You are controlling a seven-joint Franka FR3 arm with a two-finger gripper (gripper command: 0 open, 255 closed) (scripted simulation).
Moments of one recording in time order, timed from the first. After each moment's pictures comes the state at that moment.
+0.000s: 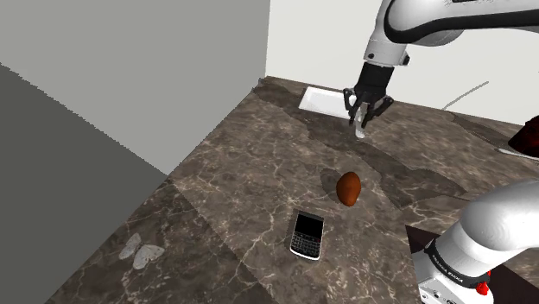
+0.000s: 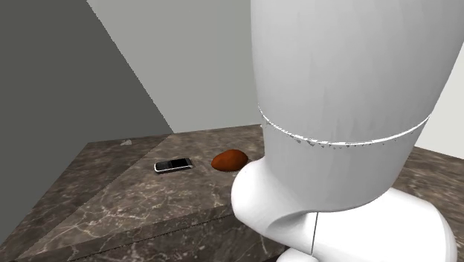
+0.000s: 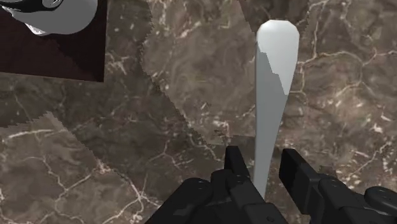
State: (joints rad) arm -0.31 -0.50 0.25 -2.31 0.24 1.72 0.78
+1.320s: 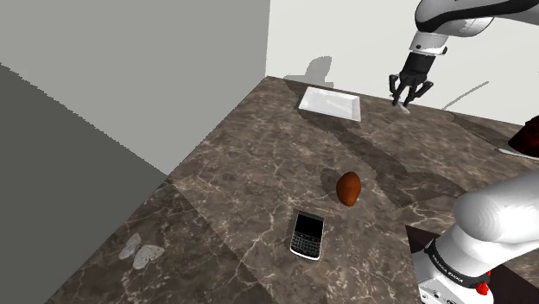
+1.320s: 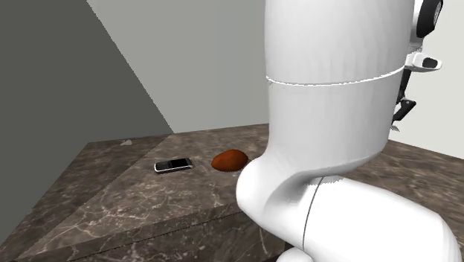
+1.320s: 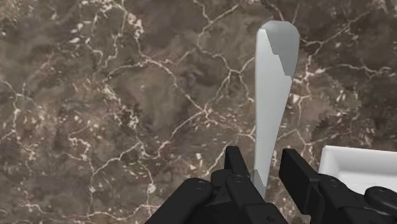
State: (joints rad) arm -0.50 -0.26 -0.07 -2.09 0.05 1.70 0.35
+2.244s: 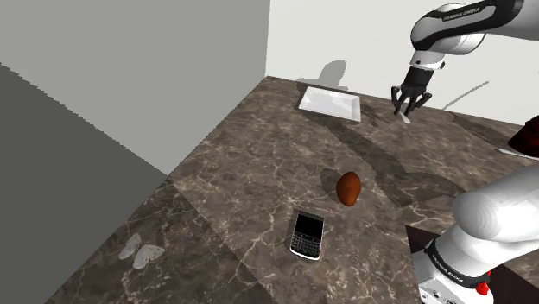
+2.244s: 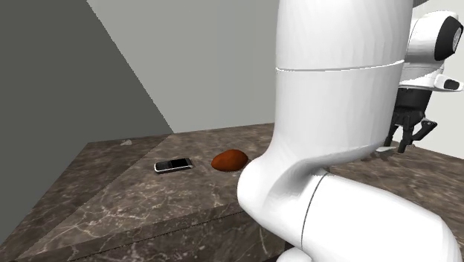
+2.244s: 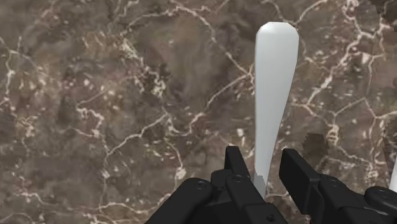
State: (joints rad) arm -0.54 -0.15 -0.12 -2.11 0.03 1.82 0.25
